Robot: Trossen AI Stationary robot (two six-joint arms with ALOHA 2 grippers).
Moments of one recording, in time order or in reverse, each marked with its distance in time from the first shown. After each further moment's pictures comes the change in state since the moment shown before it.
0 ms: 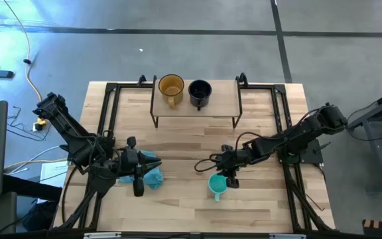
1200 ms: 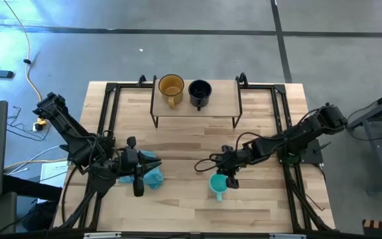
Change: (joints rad) left arm 0.000 0.000 0.000 0.000 -0.001 0.000; right arm 0.000 0.000 0.000 0.005 -0.004 0.027
